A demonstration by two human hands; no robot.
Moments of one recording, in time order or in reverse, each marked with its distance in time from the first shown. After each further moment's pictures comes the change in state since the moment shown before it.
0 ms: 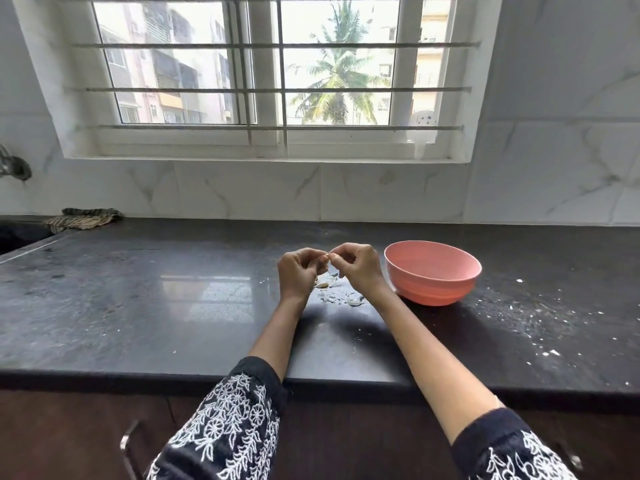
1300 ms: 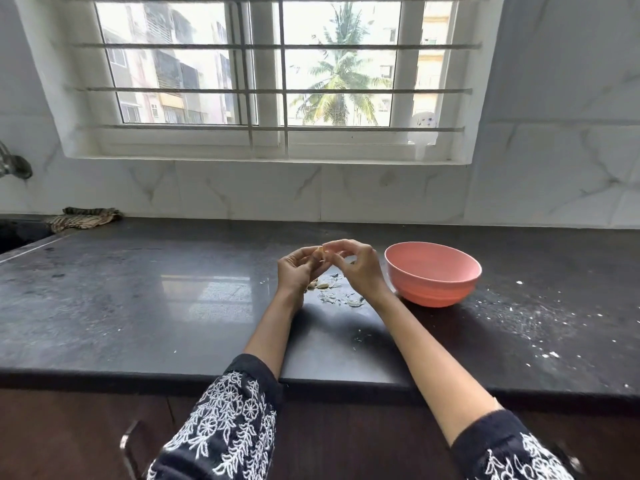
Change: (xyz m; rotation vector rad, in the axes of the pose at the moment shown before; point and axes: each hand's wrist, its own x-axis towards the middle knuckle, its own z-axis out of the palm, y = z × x) left_hand 0.002 0.006 -0.003 -0.495 -0.085 -0.307; right_hand 0.000 -0.008 -0.002 0.054 0.015 -0.041
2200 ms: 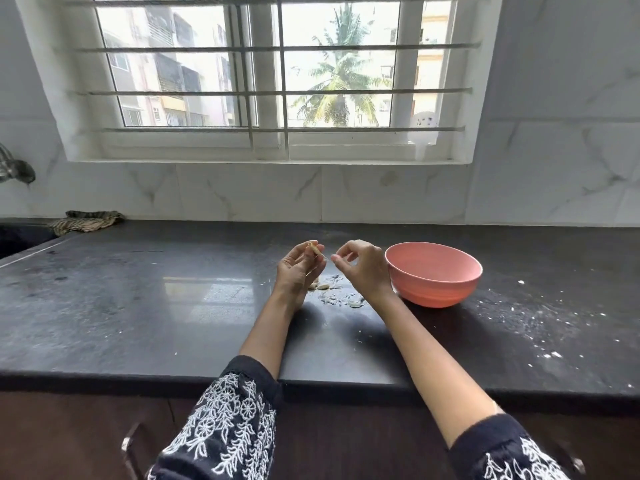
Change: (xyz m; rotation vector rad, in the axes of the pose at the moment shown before) left_hand -0.004 0.008 0.001 -0.242 -0.001 -0.055; right_hand -0.002 0.003 -0.005 -0.311 0.052 -0.011
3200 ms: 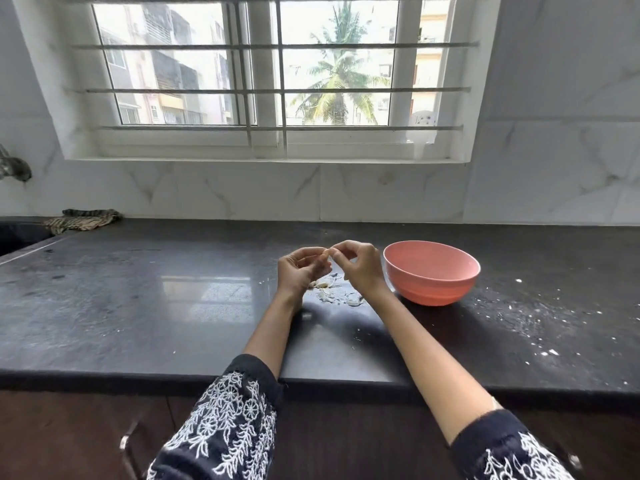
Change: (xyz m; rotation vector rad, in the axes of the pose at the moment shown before) left_hand -0.001 -0.008 -0.003 0.315 -0.035 0.097; right_hand 0.001 0.000 0.006 0.260 0.001 0.043
